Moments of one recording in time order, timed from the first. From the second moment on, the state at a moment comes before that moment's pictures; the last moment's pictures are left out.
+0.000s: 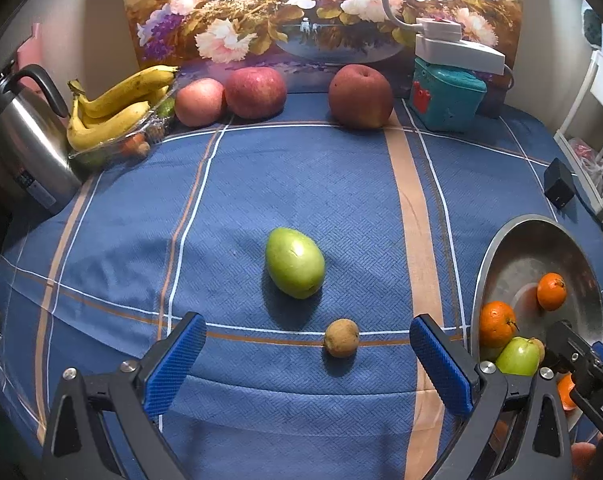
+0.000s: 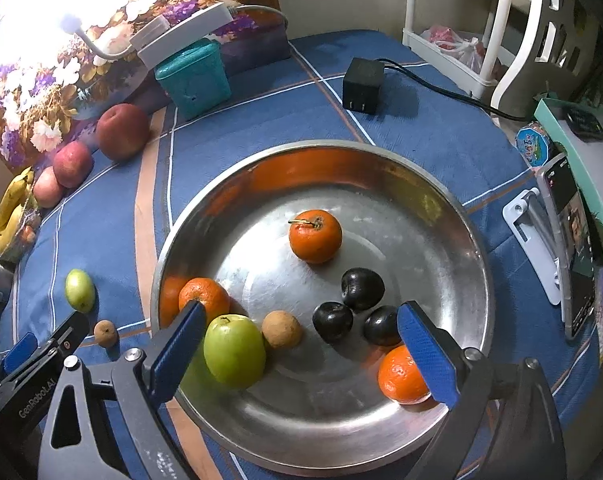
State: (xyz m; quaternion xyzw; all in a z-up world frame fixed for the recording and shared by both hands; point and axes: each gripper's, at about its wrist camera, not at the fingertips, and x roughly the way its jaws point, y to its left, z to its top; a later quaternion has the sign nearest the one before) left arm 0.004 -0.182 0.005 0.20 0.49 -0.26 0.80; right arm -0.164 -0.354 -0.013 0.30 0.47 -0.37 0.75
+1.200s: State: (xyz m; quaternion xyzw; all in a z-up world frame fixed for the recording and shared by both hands) left arm 0.057 -0.140 0.027 0.20 0.44 -0.20 0.85; right arm -0.115 -0.306 0.004 0.25 0.45 -0.34 0.79
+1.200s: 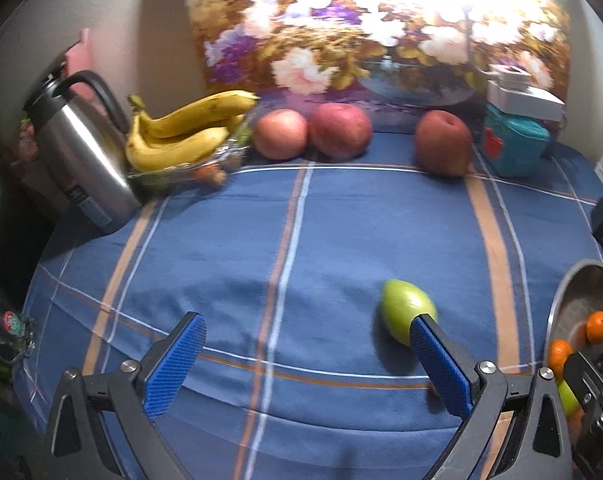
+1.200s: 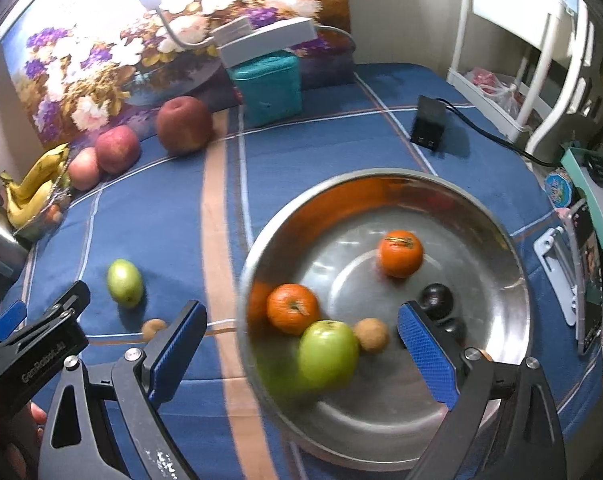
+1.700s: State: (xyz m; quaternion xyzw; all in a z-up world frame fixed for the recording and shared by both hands) left arm 0.099 -0.084 0.041 0.16 0.46 -0.18 0.85; right arm -0.064 -0.254 0.007 0.22 0.46 -0.29 0.81
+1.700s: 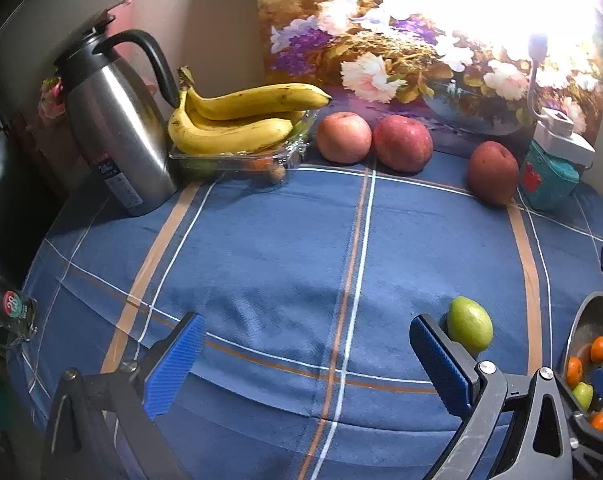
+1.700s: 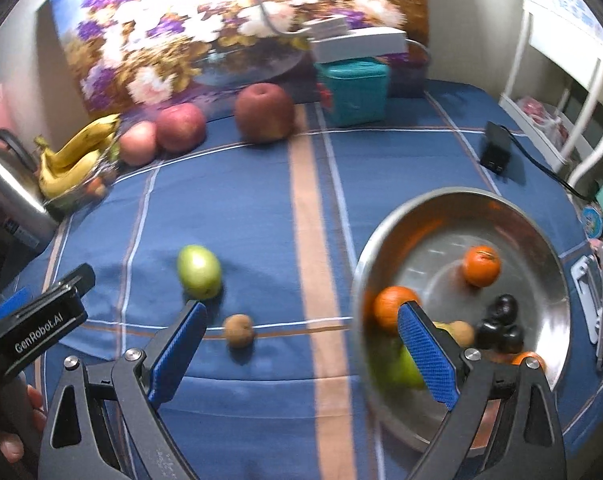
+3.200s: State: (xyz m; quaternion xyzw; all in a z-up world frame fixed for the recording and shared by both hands) left arm 0.131 -0.083 -0.040 0.10 0.59 -0.19 0.78; right arm -0.018 -0.231 -0.066 0.19 0.52 -0.24 0.80
